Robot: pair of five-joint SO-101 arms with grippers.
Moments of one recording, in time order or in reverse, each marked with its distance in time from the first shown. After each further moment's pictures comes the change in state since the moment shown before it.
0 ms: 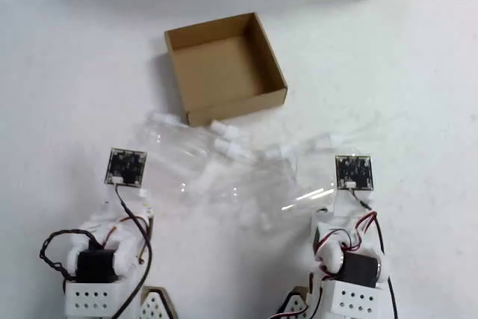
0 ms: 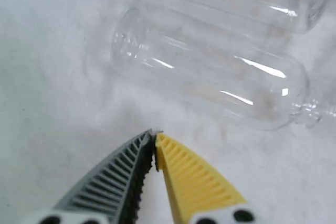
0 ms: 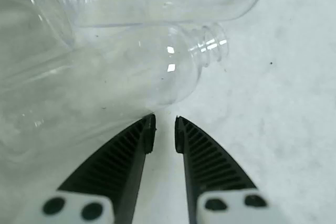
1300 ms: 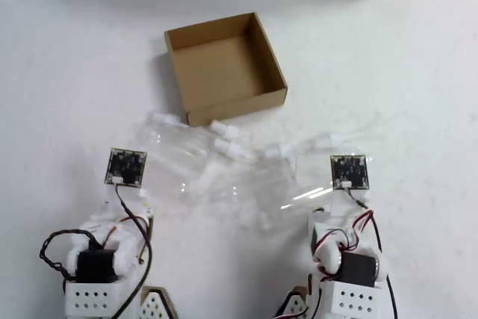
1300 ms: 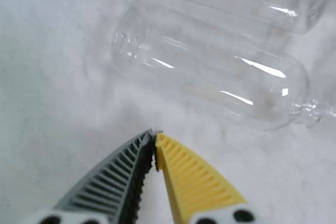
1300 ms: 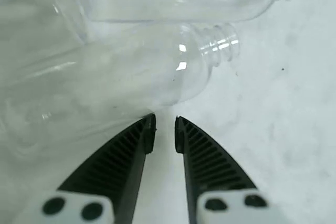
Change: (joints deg) left arm 0.0 0.0 0.0 0.0 0.0; right arm -2.8 0.0 0.0 0.0 0.0
